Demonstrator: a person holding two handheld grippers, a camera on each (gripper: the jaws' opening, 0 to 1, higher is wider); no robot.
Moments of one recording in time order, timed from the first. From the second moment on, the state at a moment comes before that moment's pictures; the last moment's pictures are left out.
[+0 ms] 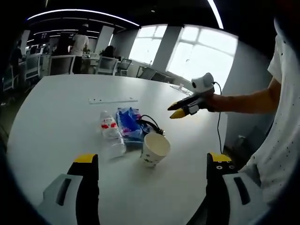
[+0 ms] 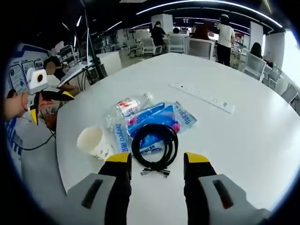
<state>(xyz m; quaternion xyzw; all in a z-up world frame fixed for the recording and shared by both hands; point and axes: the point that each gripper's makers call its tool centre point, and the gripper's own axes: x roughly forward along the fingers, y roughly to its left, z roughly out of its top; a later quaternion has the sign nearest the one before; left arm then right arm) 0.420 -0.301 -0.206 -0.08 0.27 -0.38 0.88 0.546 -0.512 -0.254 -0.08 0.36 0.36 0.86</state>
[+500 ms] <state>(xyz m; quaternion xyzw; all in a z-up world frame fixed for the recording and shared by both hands) 0.421 -0.297 -0.212 -0.08 0.27 -0.38 0.88 0.565 -0.507 -0.284 -0.07 0.40 0.34 0.85</state>
